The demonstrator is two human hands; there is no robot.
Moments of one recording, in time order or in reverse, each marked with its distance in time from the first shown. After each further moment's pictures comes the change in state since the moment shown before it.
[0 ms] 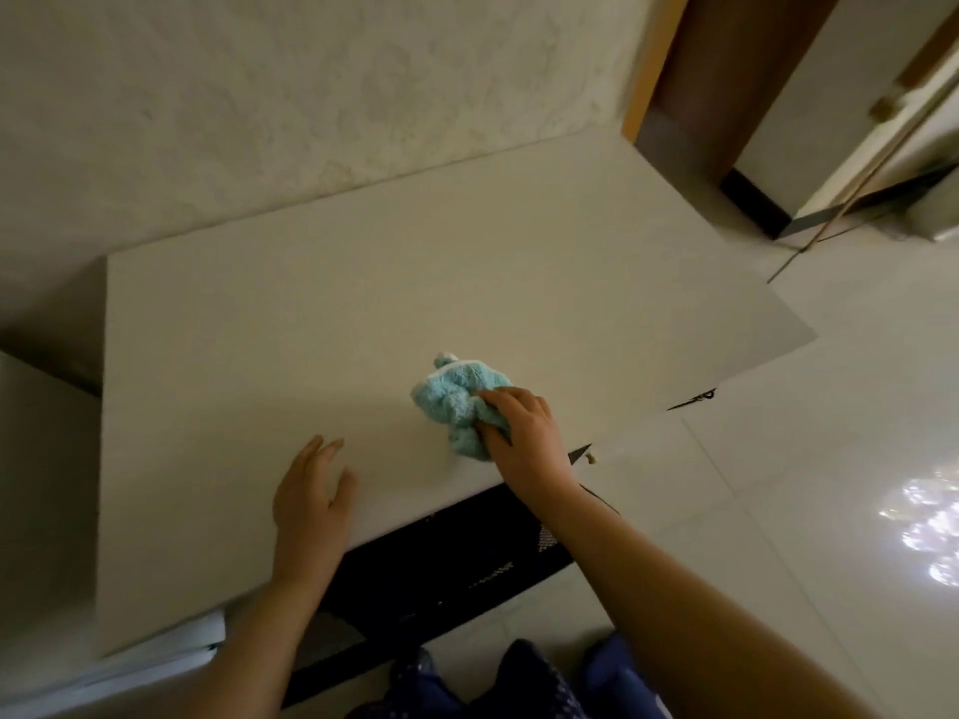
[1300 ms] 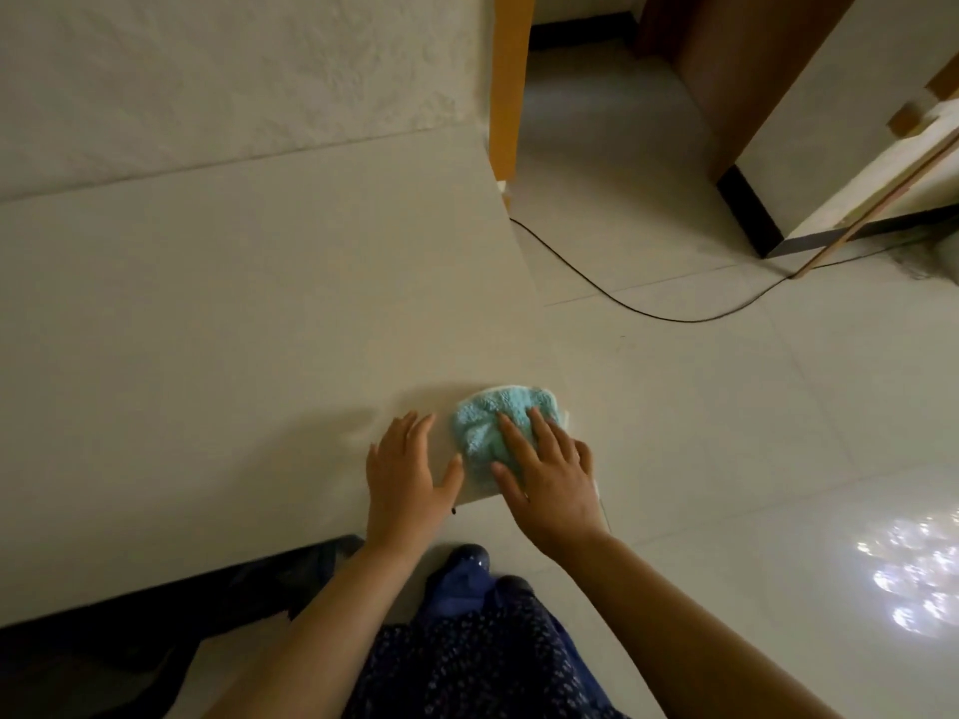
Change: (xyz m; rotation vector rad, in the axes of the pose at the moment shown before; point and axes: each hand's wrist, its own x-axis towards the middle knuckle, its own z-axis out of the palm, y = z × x) left_hand 0.048 0.393 0.361 0.138 -0.068 0.026; right_hand 0.112 0.345 -0.297 -0.458 -0.327 -0.057
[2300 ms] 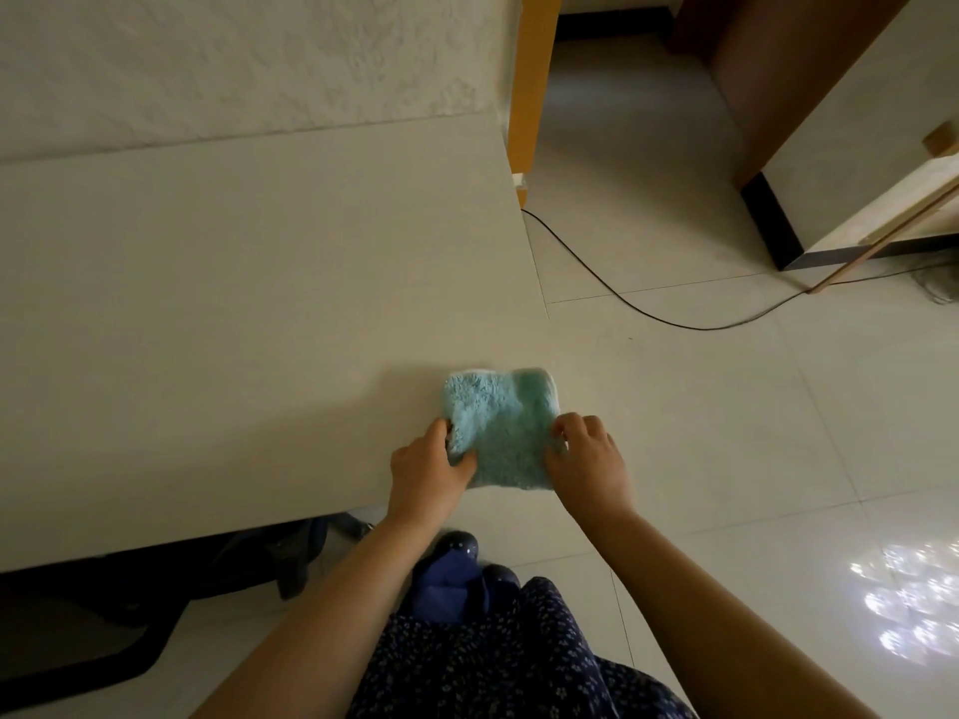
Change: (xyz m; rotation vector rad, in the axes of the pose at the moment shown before) left_hand 0.003 0.031 0.013 -0.132 -0.138 -0.124; right_hand 0.013 0.038 -0.034 0.169 0.055 0.161
